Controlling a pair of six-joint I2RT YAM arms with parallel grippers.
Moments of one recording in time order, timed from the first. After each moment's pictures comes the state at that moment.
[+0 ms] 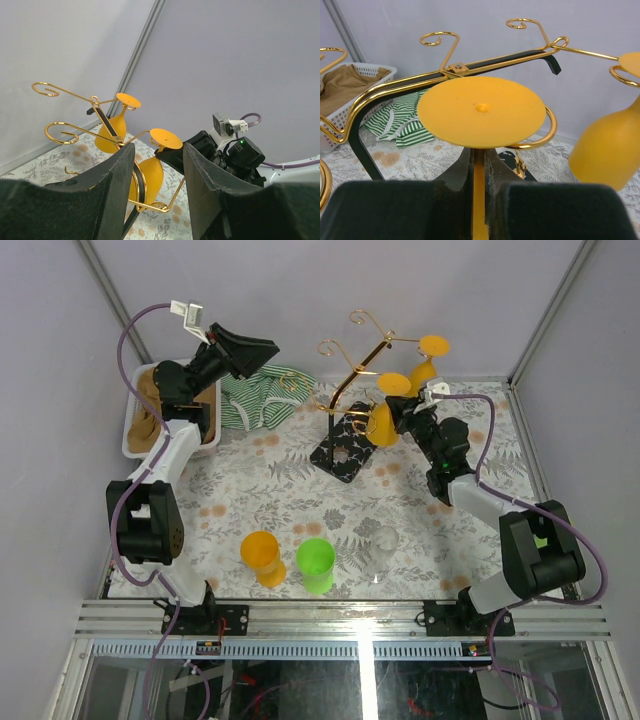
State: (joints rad) left arm 0.00 1.70 1.38 1.00 0.89 -1.05; right arm 0.31 1.50 0.79 0.88 -0.16 0.08
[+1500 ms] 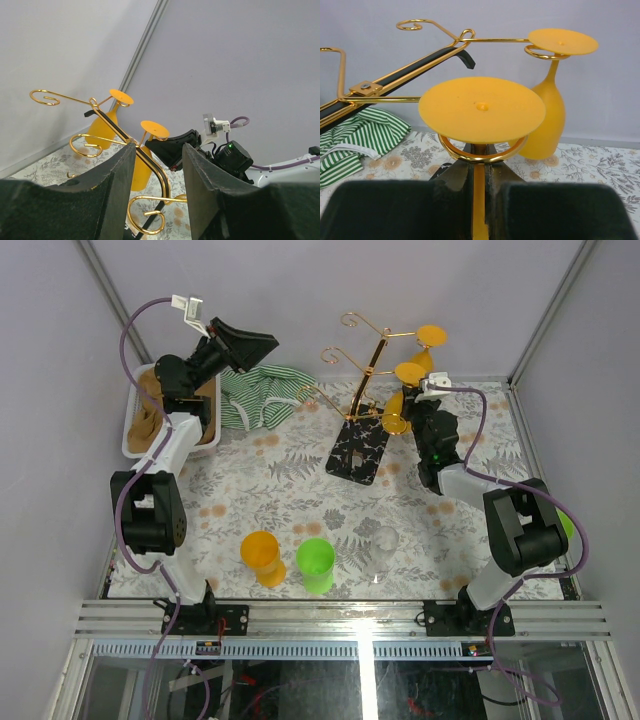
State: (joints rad) left arm 0.01 1.78 1.46 1.02 0.90 -1.08; right arm 0.31 1.66 0.89 0.96 0.16 0.01
